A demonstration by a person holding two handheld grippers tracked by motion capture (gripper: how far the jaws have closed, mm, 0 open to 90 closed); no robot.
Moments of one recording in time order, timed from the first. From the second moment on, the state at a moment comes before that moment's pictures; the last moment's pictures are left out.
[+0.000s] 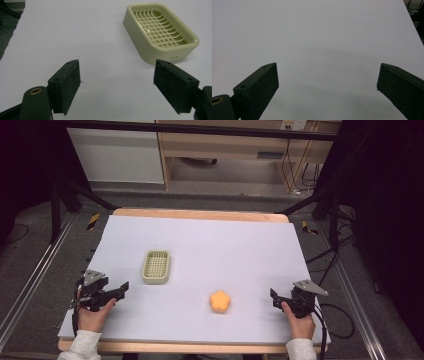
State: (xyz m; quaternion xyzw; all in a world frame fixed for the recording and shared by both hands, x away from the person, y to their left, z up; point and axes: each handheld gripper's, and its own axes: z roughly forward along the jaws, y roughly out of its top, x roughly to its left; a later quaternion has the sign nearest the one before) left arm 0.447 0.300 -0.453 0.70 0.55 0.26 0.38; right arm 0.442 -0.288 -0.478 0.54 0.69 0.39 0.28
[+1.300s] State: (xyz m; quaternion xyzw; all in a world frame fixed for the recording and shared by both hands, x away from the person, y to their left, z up) left arm 0.438 0.237 -0.438 0.73 0.49 0.24 0.41; right arm 0.443 -0.284 -0.480 0.54 0.70 0.38 0.28
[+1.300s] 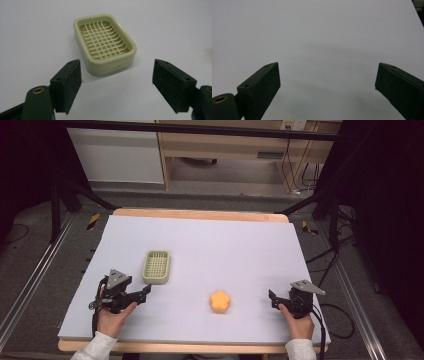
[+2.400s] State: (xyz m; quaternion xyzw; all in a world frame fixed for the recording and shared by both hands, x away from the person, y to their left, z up) left arm 0.440 0.190 -0.425 0.76 0.44 0.22 0.42; right arm 0.443 -0.282 -0.481 0.55 0.70 0.37 0.28
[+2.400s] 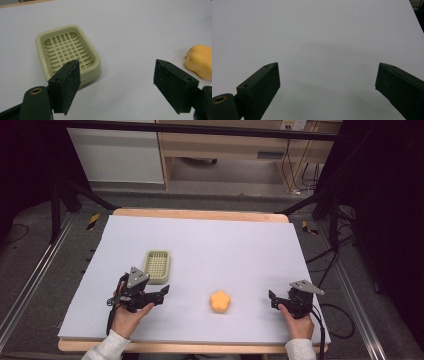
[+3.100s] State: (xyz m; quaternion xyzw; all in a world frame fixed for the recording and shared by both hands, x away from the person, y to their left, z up) left arm 0.446 0.143 -0.416 0.77 0.42 0.21 0.43; right arm 0.444 -0.281 -0.481 0.54 0.70 0.37 0.28
